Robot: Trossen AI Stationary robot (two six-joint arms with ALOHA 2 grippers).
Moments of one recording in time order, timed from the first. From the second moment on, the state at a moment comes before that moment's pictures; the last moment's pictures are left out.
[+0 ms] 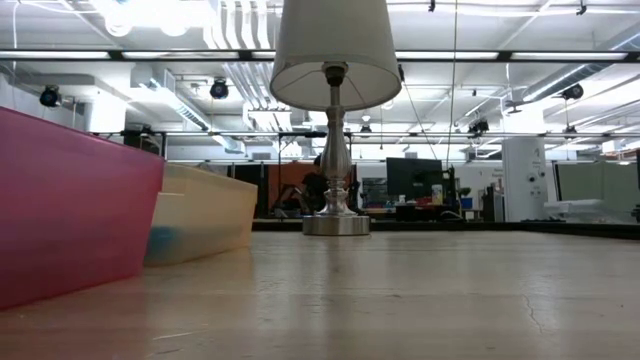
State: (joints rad) left arm -0.62 1.21 0.66 0.77 -0.43 -1.72; right arm 0.60 1.46 1.60 -0.50 0.33 -0.70
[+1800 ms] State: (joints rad) left arm -0.51 1.24 0.78 0.75 -0.22 -1.65; right arm 0.49 1.56 1.60 -0.36 0.37 -1.00
